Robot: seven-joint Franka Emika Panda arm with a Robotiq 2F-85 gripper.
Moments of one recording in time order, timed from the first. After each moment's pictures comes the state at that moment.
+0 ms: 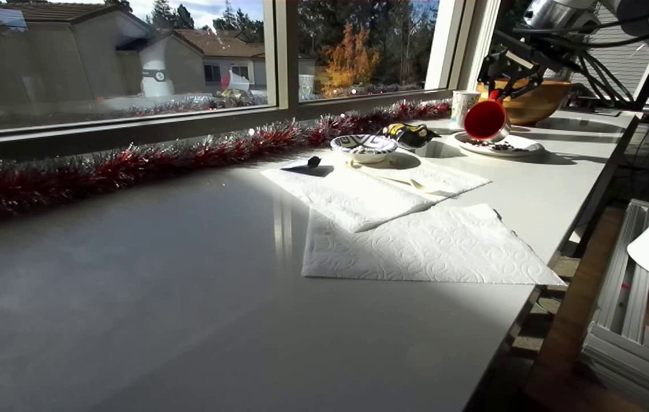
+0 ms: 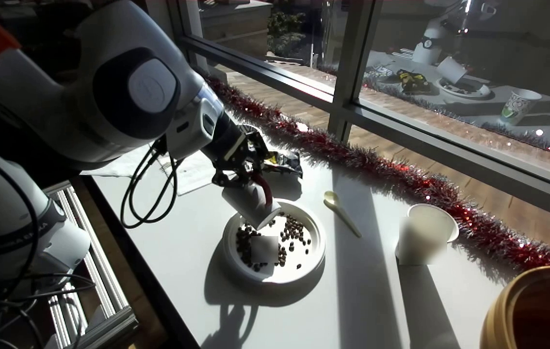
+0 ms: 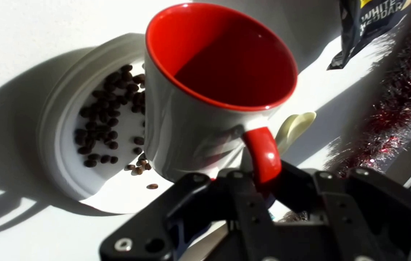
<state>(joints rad) -0.16 -0.21 -0.67 -2.76 -1.51 3.17 2.09</state>
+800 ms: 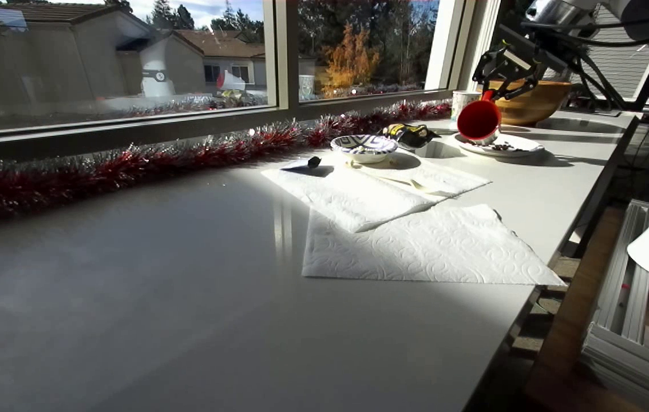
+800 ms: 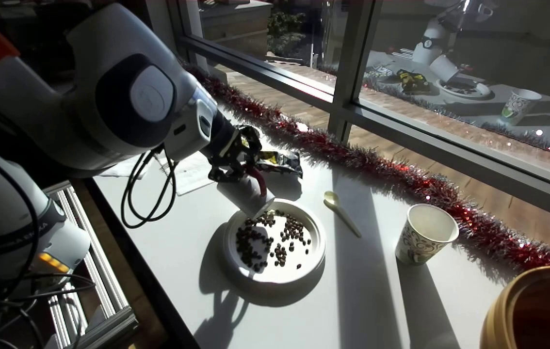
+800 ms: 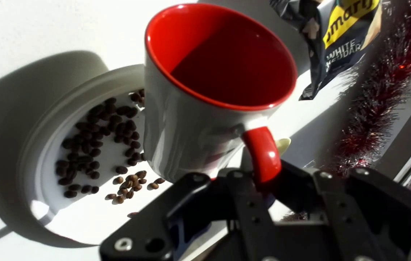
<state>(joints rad) -0.16 -0.18 -0.69 -2.77 -1.56 3.30 2.11</state>
